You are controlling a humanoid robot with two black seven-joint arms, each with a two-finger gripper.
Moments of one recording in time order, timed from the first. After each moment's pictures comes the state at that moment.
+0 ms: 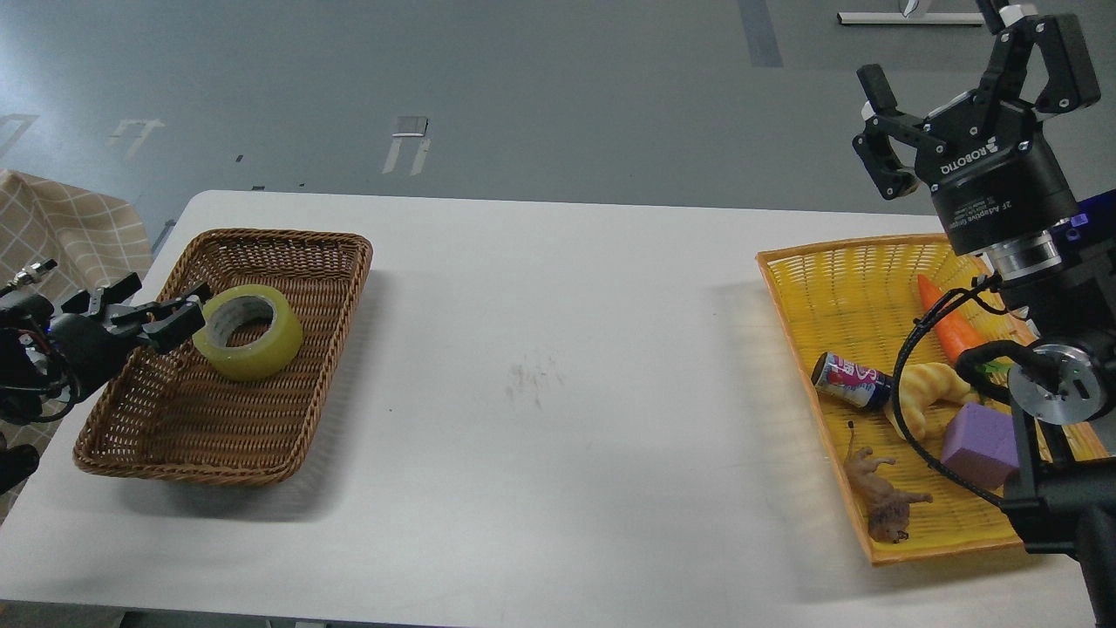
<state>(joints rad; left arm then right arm) -0.56 0.80 -0.35 -0.72 1.31 0.39 -0.49 0.38 -0.14 1.55 1.45 -0.80 0.42 0.12</state>
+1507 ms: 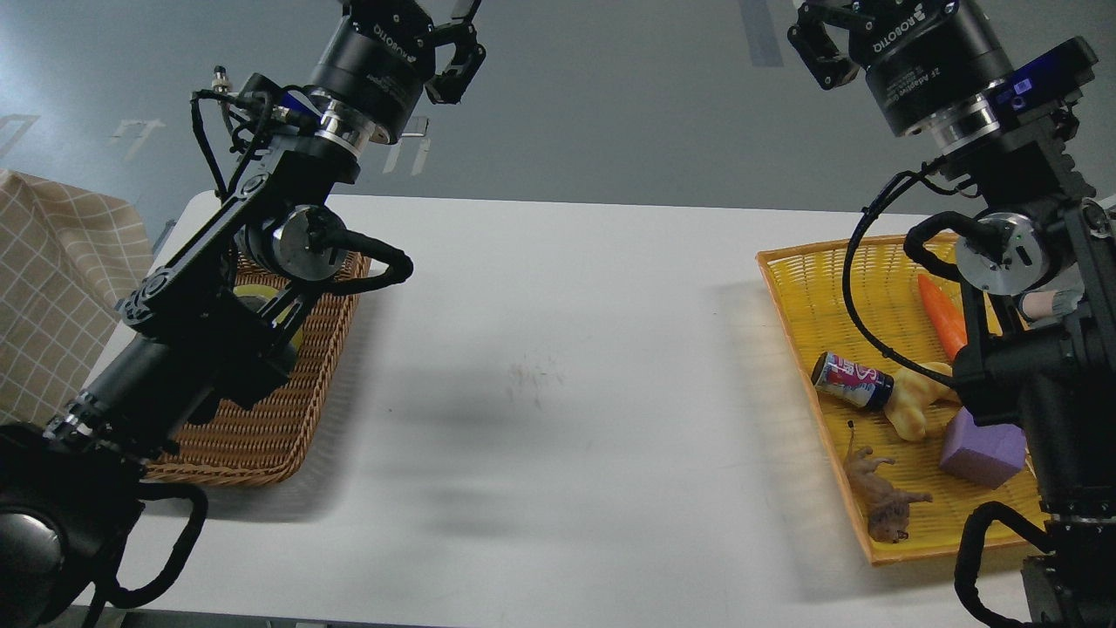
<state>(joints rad) -0.73 0.23 -1.05 -1.20 0.44 -0.12 -0.33 0.69 -0.05 1.49 1.25 -0.89 0.41 0.06</state>
